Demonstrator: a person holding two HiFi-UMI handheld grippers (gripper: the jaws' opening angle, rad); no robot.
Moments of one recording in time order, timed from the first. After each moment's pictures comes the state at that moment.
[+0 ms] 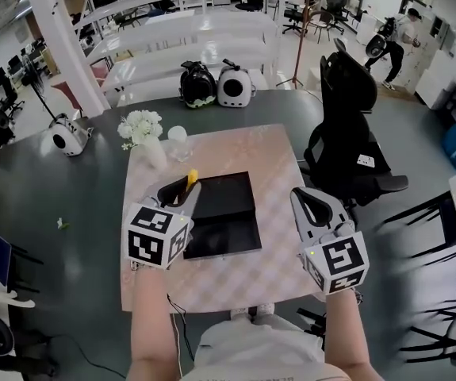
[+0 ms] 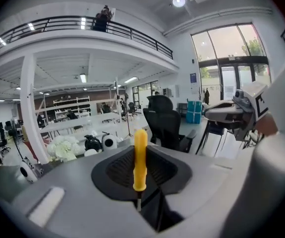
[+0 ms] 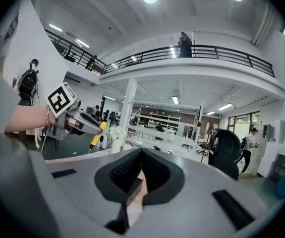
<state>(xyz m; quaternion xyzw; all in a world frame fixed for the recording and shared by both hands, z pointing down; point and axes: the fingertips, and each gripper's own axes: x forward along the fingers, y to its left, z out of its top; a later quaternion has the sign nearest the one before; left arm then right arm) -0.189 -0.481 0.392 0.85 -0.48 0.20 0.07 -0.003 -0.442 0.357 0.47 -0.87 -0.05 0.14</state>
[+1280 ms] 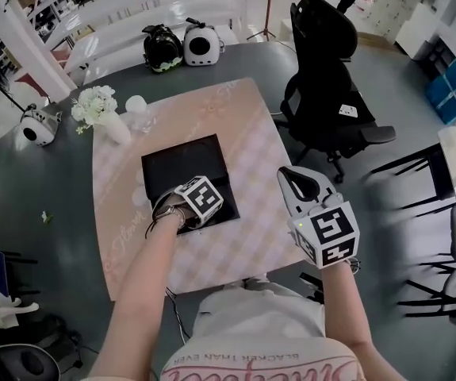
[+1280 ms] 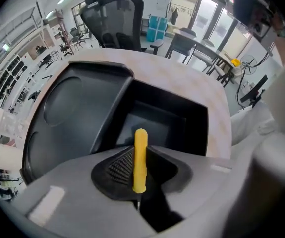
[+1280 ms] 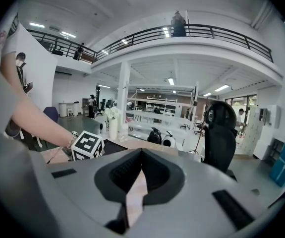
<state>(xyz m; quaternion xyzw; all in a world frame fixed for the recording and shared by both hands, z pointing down) -0.113 -0.454 0.700 0.75 -0.16 0.62 0.19 0.040 -0.452 0.436 0.48 -0.85 0.03 0.20</state>
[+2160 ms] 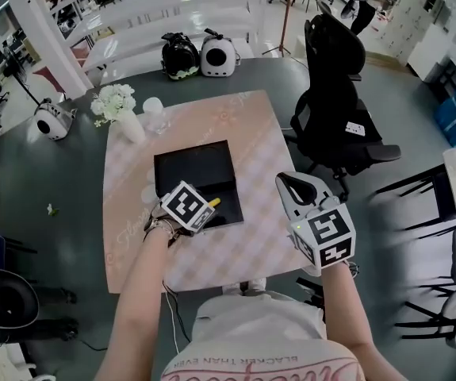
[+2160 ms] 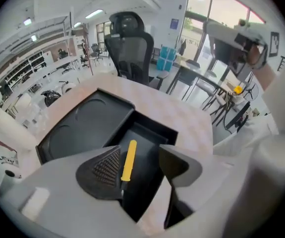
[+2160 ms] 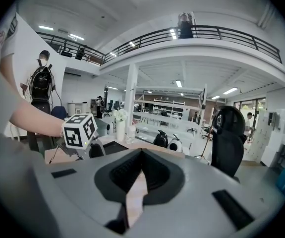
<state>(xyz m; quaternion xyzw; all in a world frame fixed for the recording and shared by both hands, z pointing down) -0.113 -0.440 0.615 0.81 -0.24 0.48 0.22 0.025 -0.440 0.427 0.44 -0.87 0.02 0.20</state>
